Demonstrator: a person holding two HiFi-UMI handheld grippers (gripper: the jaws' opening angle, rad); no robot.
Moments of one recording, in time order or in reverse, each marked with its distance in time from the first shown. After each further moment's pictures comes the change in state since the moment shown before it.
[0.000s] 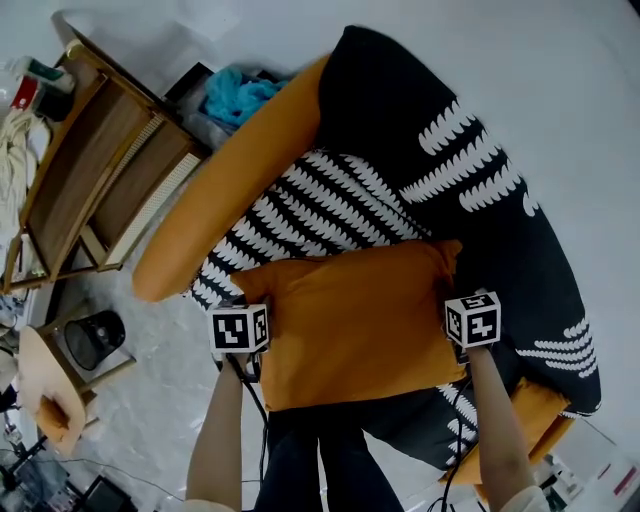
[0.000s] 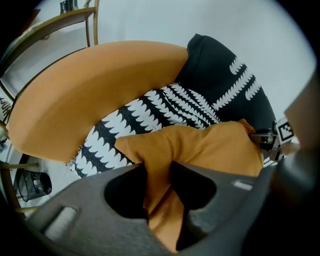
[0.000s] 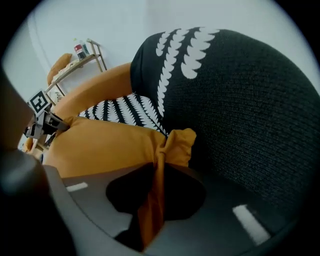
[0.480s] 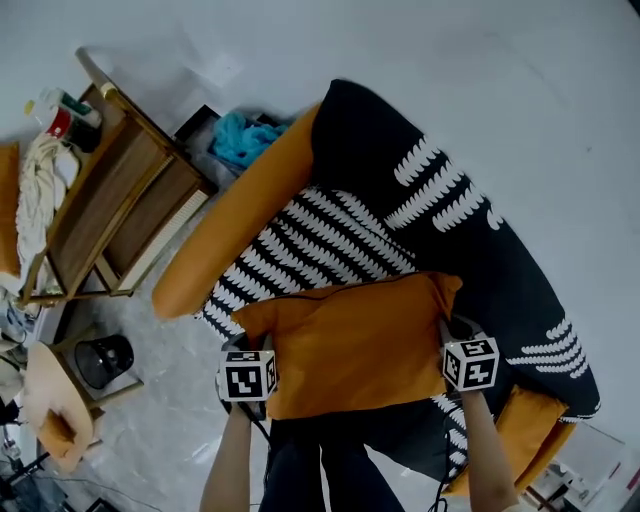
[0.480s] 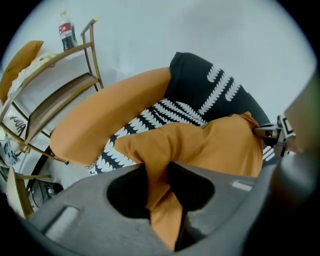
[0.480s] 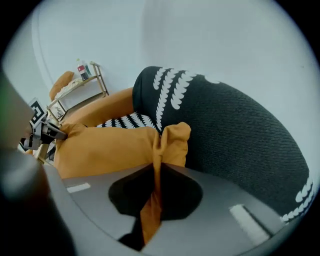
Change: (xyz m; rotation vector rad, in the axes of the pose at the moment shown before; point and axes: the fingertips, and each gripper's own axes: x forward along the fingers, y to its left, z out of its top) left arm -0.088 -0.031 -0.009 0.096 -0.102 0.070; right arm -0.097 0.013 -0.006 0.098 -0.149 -0.036
